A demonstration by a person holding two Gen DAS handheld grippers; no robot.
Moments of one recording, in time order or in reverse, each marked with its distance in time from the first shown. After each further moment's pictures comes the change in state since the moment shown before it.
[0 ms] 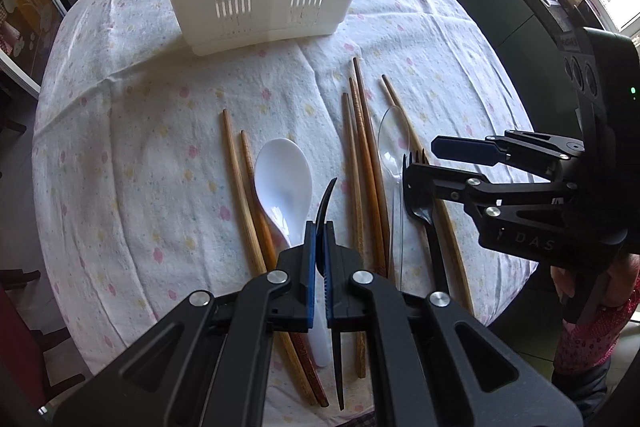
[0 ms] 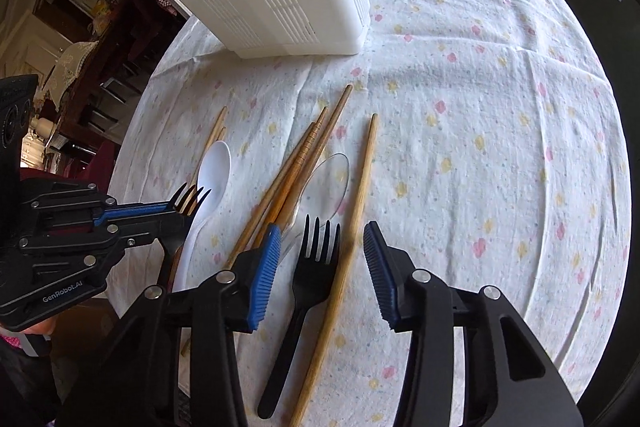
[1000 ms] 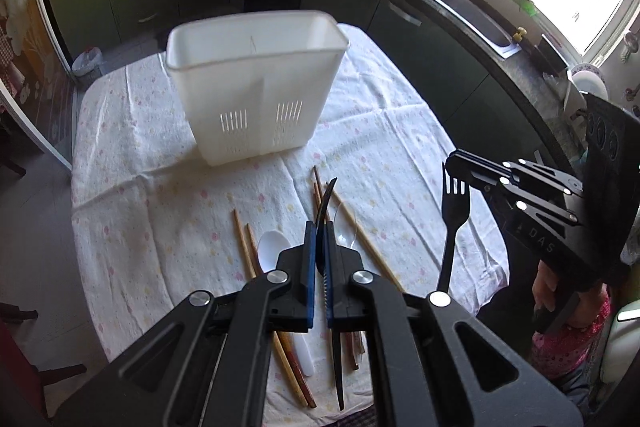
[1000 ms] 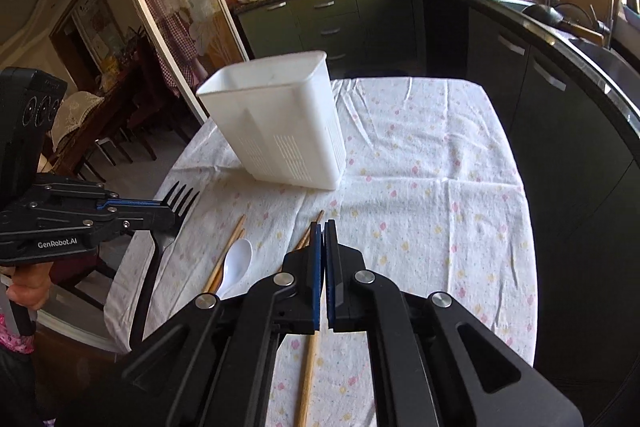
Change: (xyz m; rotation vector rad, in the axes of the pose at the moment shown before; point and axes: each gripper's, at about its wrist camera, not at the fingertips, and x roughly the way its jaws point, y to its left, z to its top) left arm -0.109 -0.014 0.028 0.045 -0.272 -0.049; right arm -0.127 0.011 -0.007 -0.058 -0.440 -0.103
